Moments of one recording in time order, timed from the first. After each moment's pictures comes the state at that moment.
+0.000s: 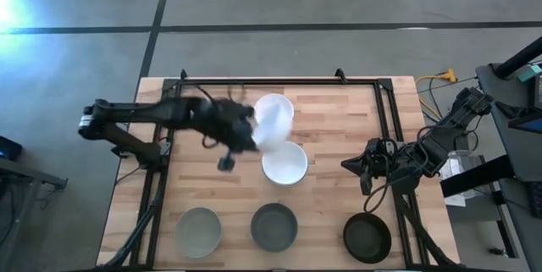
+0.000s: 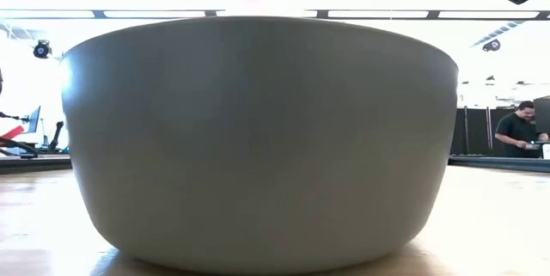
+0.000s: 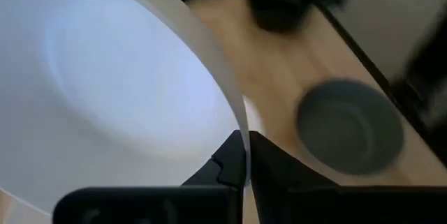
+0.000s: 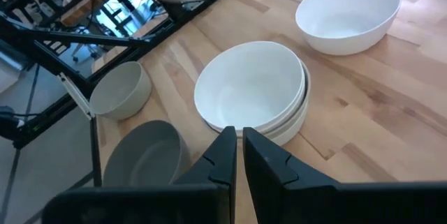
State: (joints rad) left arm -0.03 1.38 1.45 -0.75 0.17 0.25; right arm 0.74 0.92 0.85 -0.68 0.80 1.10
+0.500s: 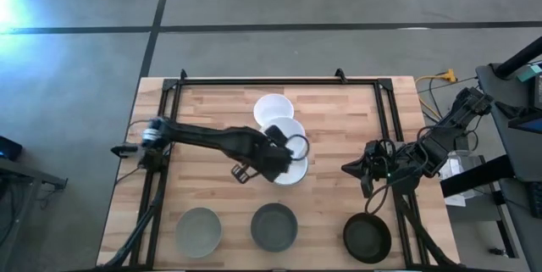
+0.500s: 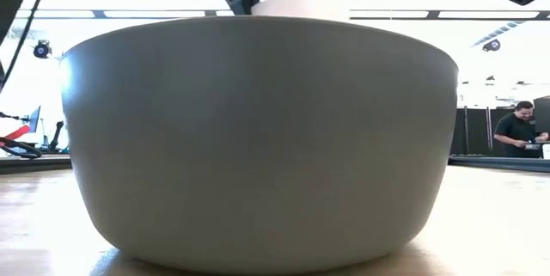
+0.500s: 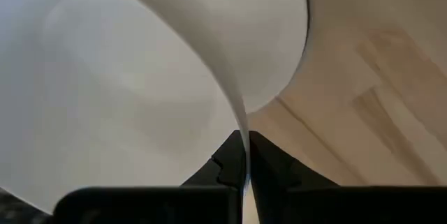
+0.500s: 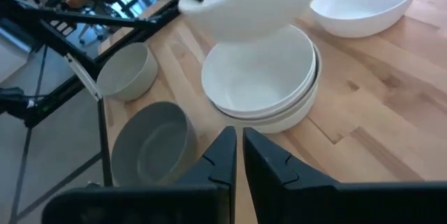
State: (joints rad) left arm -0.20 2.00 2.10 -1.47 -0.31 0.64; right arm 0.74 0.92 0.85 -0.68 0.72 1.10
